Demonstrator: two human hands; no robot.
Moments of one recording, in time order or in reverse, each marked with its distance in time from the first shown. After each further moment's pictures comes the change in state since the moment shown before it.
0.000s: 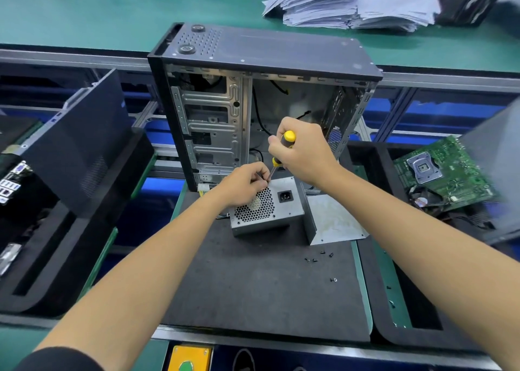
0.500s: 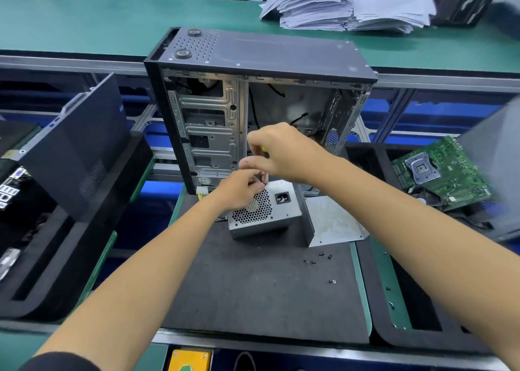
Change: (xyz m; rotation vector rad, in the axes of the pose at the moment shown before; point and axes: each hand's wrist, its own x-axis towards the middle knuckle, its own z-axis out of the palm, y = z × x) left_hand 0.003 -0.008 0.005 0.083 0.015 -0.094; right_hand 0.015 -0.029 -0.008 -0.350 -0.412 -0.281
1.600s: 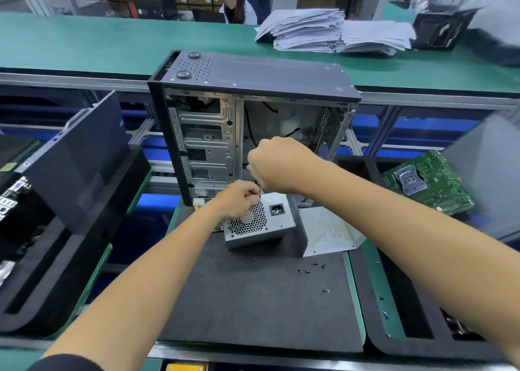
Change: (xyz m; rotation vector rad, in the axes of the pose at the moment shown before) left_hand -0.004 0.011 -0.004 -0.094 -0.046 0.002; right_hand -0.002 -0.023 -0.019 -0.515 -0.158 0.002
